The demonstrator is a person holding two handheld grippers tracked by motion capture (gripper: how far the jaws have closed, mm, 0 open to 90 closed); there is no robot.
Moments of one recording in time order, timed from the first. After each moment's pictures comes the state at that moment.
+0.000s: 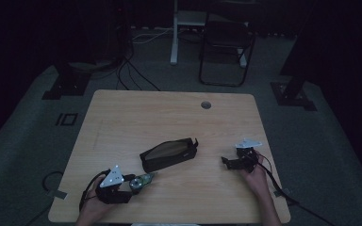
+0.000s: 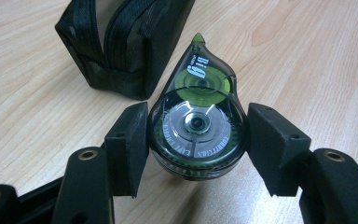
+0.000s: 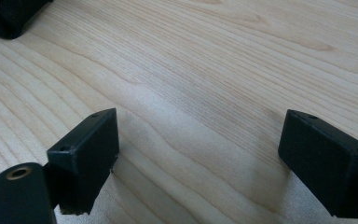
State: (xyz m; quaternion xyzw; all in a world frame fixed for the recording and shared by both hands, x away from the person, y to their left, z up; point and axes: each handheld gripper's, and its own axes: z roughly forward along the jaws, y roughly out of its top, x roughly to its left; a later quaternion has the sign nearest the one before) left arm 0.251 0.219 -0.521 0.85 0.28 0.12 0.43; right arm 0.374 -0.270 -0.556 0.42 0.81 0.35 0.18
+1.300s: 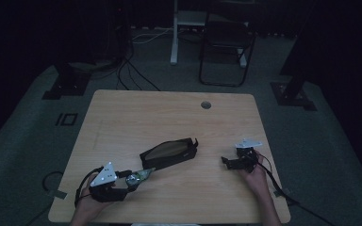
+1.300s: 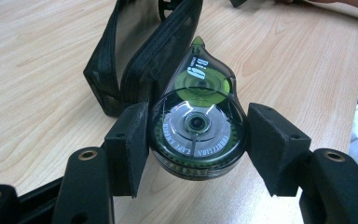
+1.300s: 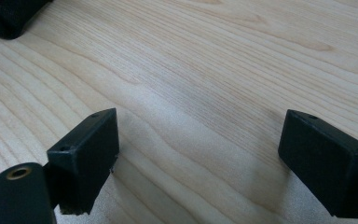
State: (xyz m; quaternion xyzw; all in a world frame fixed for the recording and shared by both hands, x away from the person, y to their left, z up) left arm 0.246 0.229 -0.495 0.84 0.27 0.13 0.46; right arm 0.374 -0.271 -0.556 0.42 0.81 0.35 0.18
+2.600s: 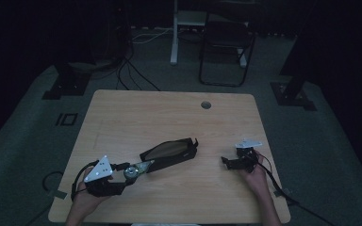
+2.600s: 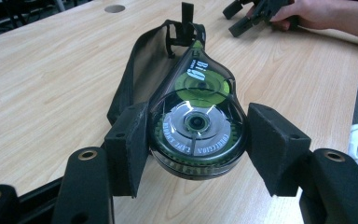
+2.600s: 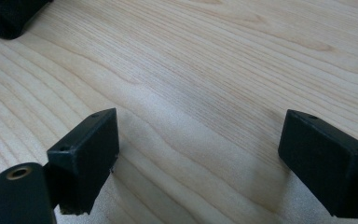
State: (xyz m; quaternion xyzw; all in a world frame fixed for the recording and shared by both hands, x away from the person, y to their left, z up) left arm 0.251 0.232 -0.465 0.83 0.25 0.16 0.48; right arm 0.374 -0.271 -0.556 0.42 0.81 0.35 0.18
